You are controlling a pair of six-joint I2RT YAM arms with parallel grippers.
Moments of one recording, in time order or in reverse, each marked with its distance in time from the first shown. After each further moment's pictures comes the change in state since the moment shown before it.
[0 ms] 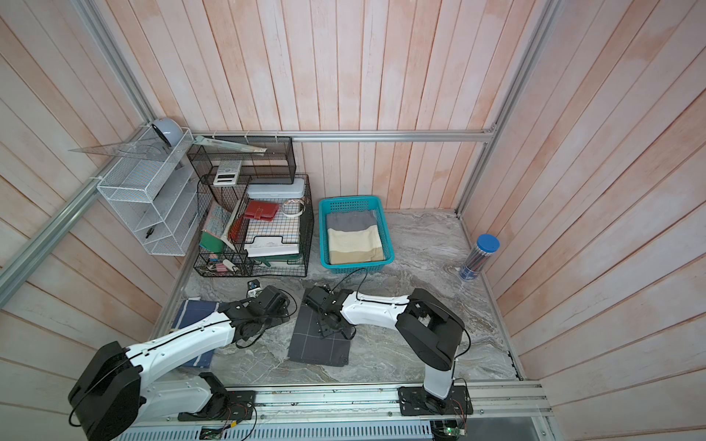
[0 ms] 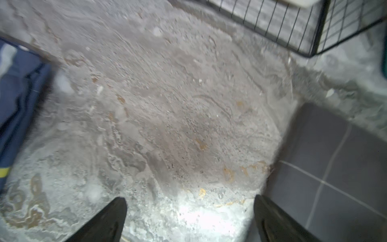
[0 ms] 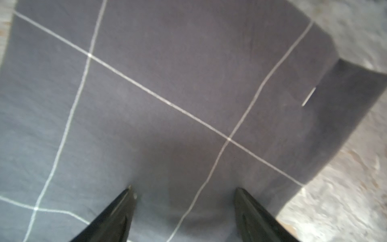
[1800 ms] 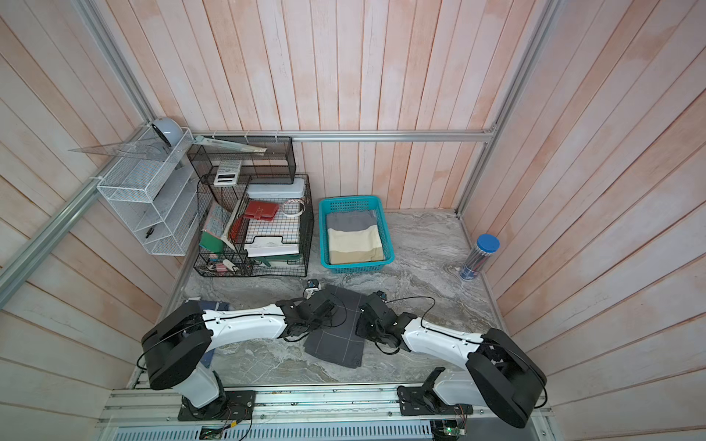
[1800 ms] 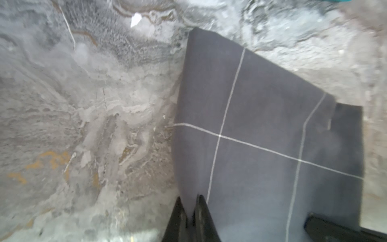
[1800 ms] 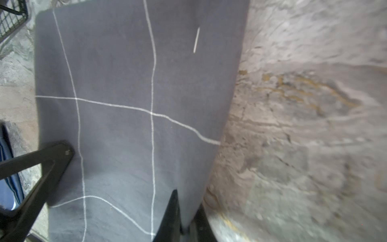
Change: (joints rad) left arm -0.286 0.341 0.233 0.282 0.091 0.003; right arm -0.207 -0.528 -0.557 0.340 -0.161 0.409
